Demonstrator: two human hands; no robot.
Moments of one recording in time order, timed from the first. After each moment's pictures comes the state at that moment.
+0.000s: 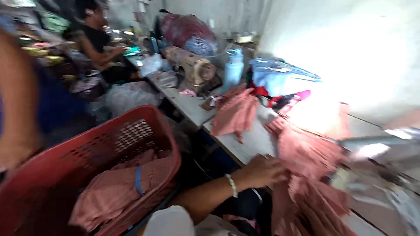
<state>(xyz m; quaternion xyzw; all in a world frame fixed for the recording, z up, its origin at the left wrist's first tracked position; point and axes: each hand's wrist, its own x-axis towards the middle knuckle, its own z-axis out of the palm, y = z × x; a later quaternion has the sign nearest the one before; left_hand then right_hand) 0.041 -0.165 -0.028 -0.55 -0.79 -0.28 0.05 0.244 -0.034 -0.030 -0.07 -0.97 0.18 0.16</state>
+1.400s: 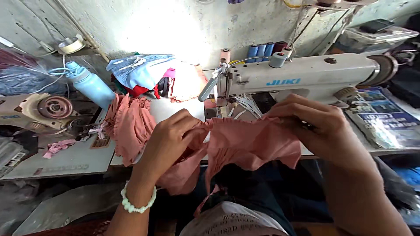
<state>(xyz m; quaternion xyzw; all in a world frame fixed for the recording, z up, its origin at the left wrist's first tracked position) 0.038 -0.171 0.144 -0.71 -0.61 -0.34 0.09 0.307 0.016 0.143 -0.02 -0.89 0.19 0.41</state>
